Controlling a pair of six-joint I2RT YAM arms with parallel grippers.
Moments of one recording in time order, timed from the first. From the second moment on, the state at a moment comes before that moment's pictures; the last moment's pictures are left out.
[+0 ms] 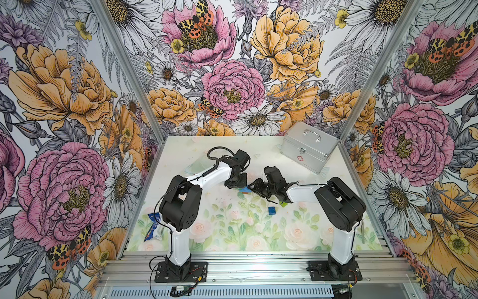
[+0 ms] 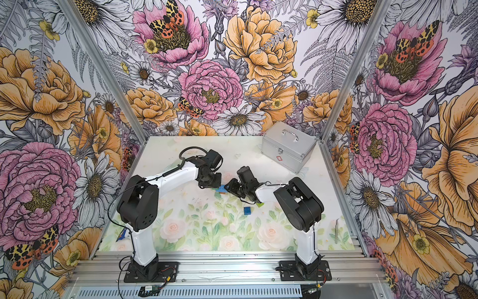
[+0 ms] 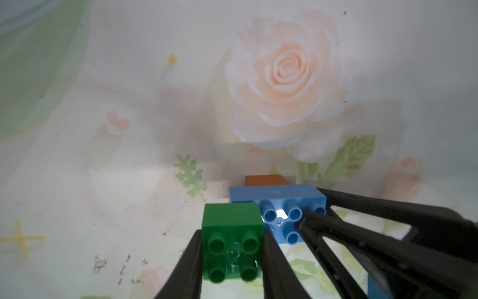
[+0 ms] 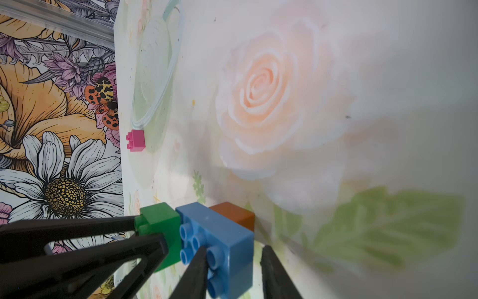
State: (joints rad) left arm -0.57 1.92 1.46 -0.84 -0.05 -0.50; right arm 0.60 1.93 0.98 0.22 -0.34 0.98
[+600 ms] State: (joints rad) left arm -0.60 1.95 1.48 -0.86 -0.09 -0.50; right arm 0.60 1.93 0.98 0.22 -0.34 0.98
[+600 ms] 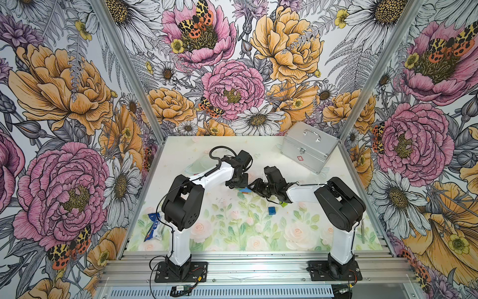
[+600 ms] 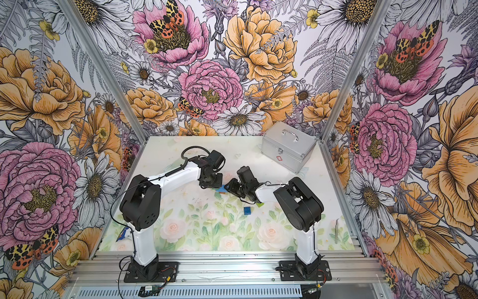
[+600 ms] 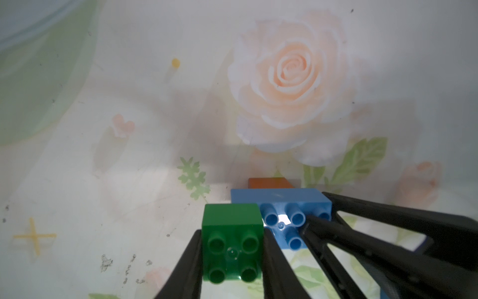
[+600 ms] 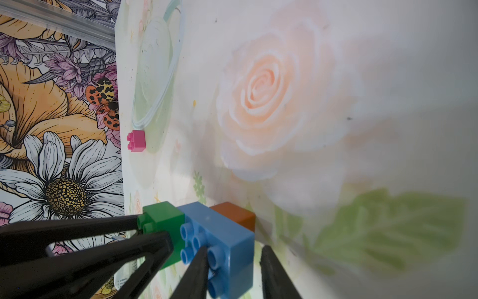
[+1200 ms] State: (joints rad) left arm -0.58 1.94 1.49 -0.91 -0.09 -0.52; right arm 0.60 1.93 0.98 0.22 -0.34 0.98
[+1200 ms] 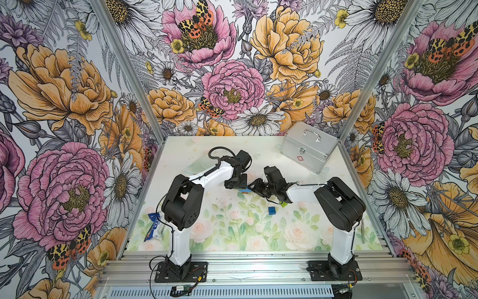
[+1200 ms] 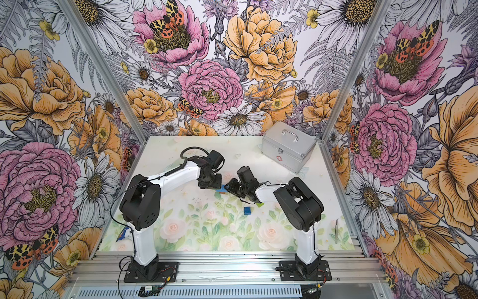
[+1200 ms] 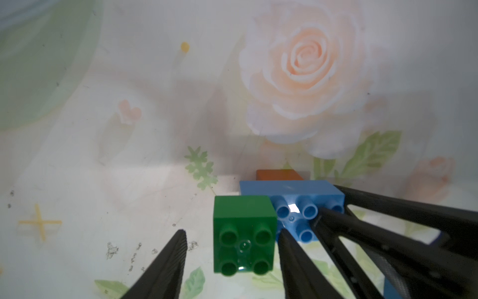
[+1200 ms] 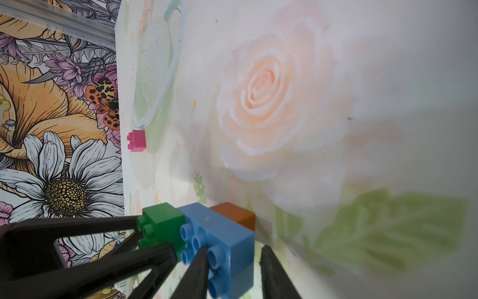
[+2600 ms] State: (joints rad) left arm -0.36 1.64 0.64 0.33 0.47 -0.89; right arm 0.56 1.43 0.90 -0.61 0.08 0.70
